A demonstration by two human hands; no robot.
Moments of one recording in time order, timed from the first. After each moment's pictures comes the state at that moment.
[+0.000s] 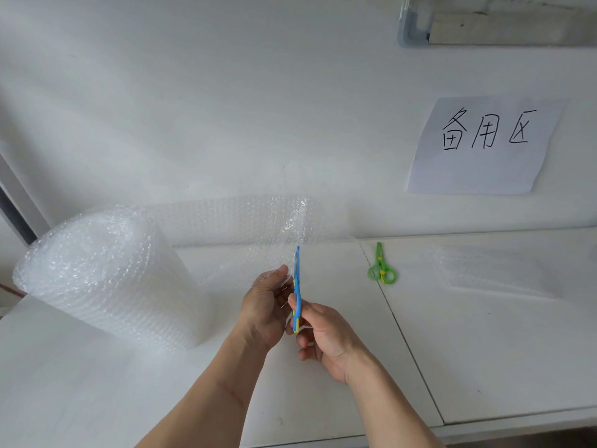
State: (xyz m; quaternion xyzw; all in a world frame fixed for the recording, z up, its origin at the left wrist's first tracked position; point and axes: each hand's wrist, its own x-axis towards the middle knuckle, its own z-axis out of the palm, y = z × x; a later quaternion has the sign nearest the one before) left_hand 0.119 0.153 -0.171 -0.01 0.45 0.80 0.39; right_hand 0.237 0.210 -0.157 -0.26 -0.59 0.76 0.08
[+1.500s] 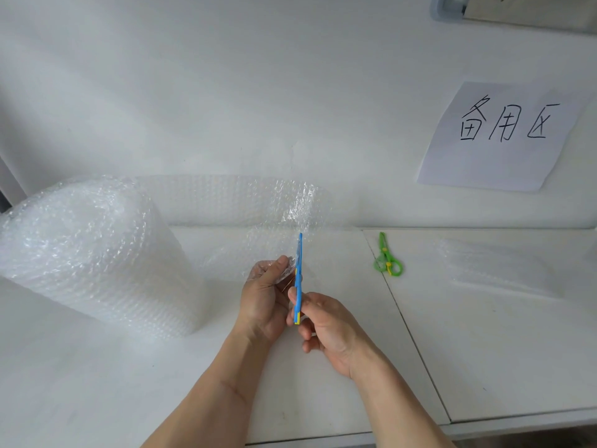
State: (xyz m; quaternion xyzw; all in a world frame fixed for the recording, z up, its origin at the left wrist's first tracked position) left_hand 0.117 0.153 -0.186 0.05 0.41 0.83 0.37; right_hand 0.230 0.209 -0.164 -0.26 -0.63 0.73 0.07
